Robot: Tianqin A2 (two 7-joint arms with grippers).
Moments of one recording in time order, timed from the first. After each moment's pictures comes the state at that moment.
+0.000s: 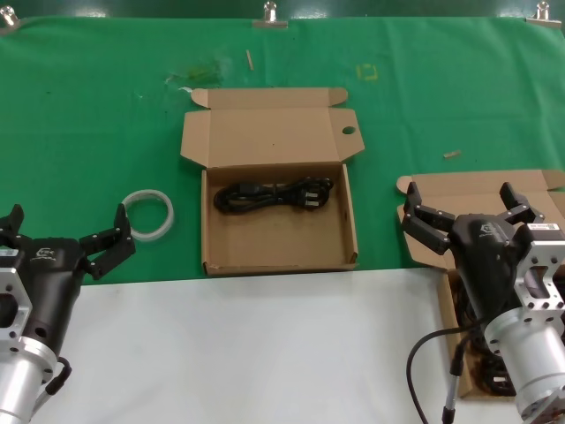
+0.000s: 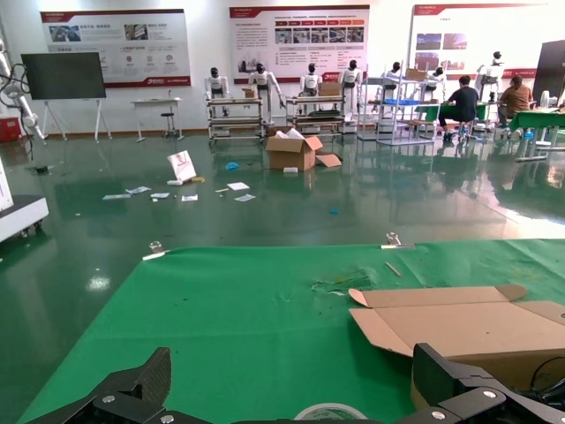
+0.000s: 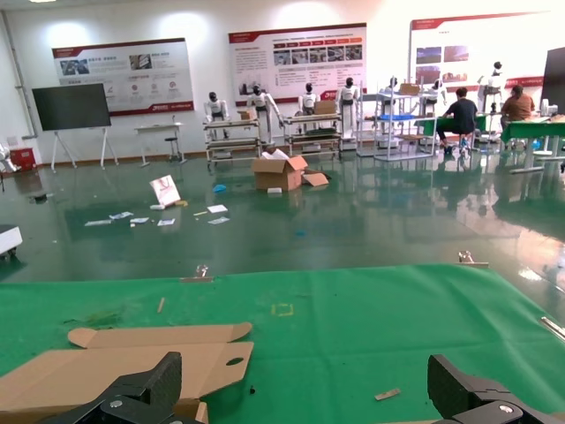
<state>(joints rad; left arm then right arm) 0.00 -0.30 1.60 -1.60 -1.80 0.00 0.00 0.02 0.13 -1.62 1.59 1.83 0.02 -0.06</state>
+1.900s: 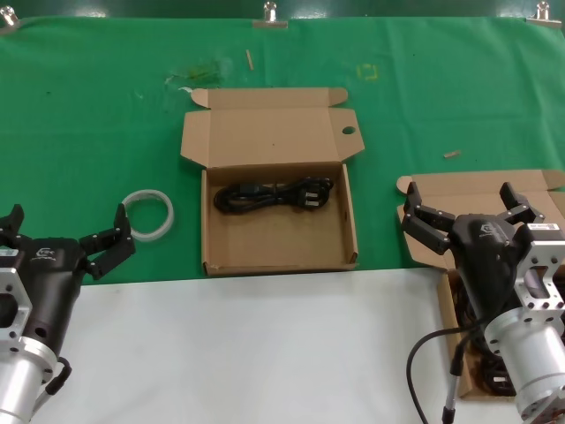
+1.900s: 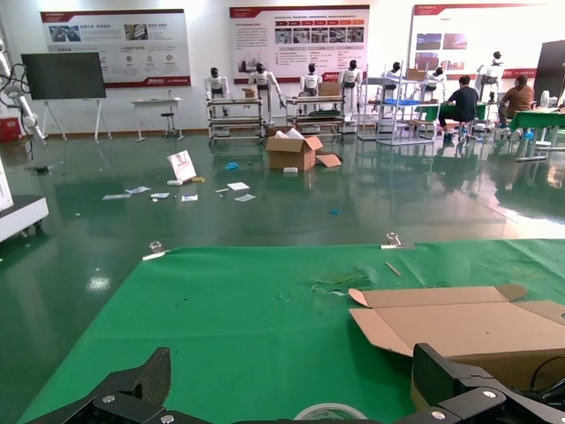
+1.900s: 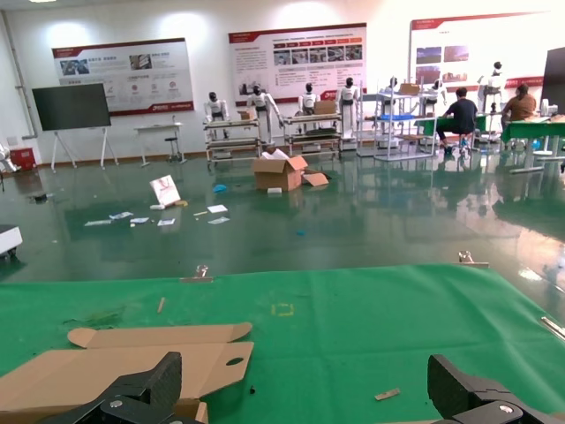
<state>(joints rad) 0.00 -0.30 1.60 -1.60 -1.80 0.00 0.00 0.02 0.13 -1.62 1.59 1.83 0.02 -0.06</state>
